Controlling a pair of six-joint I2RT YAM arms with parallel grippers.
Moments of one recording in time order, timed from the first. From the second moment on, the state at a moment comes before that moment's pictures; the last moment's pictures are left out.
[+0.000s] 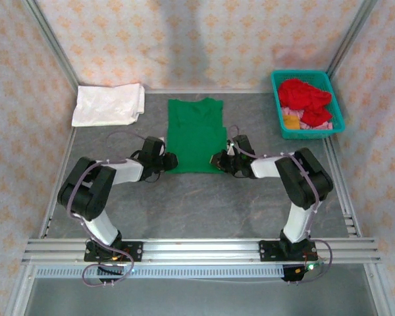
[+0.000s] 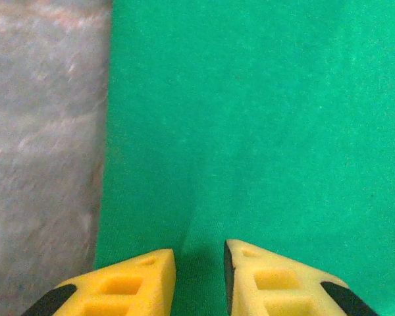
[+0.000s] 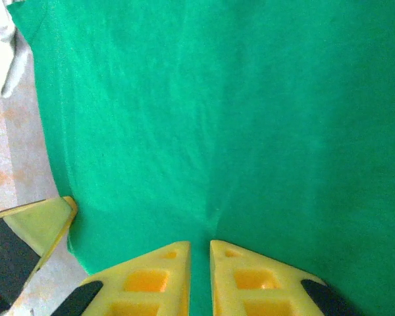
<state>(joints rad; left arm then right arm) -0.33 1.68 0.72 0.10 0.16 -0.62 0.46 1.81 0.79 0.23 -0.43 0.90</state>
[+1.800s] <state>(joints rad) -0.39 1.15 0.39 -0.08 0.19 -0.73 0.56 1.22 0.46 0.14 0.00 0.64</state>
